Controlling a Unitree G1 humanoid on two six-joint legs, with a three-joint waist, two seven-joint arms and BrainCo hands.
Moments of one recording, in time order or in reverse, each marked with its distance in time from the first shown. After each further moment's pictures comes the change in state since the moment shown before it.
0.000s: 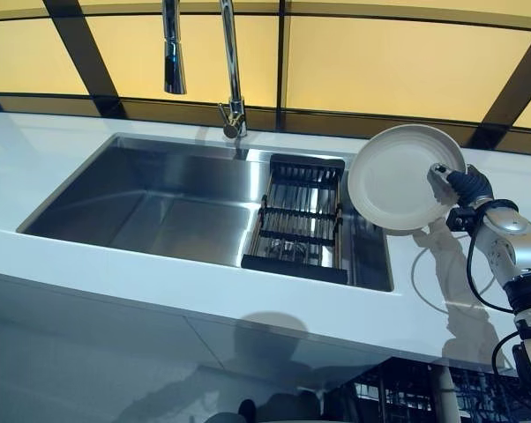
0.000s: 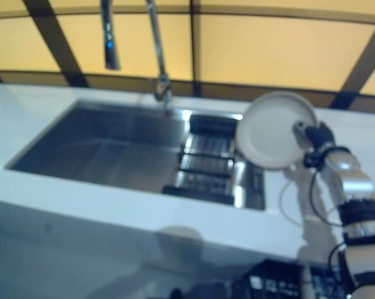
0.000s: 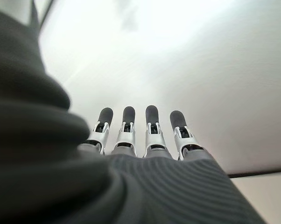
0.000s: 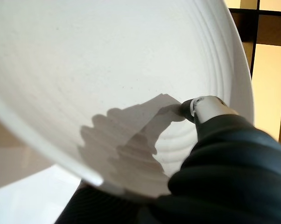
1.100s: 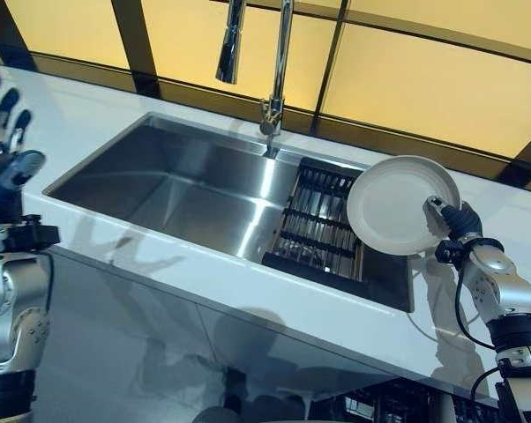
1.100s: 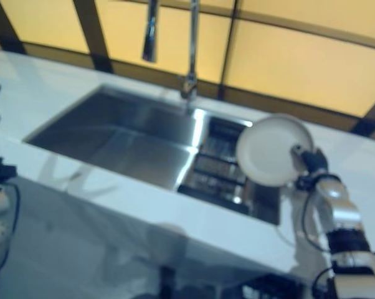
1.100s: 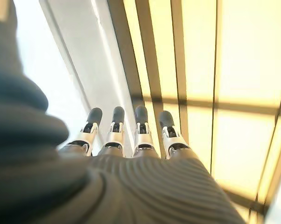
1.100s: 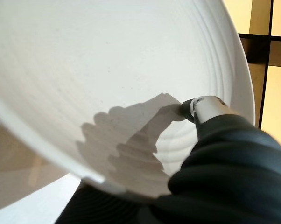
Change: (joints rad) left arm -0.267 0.025 -0.254 -1.508 -0.344 -0.587 -0.124; right arm 0.240 0.157 -0.185 -0.142 -0.069 0.013 -0.065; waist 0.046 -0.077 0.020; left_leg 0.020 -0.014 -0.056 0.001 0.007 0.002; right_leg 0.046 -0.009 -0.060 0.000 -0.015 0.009
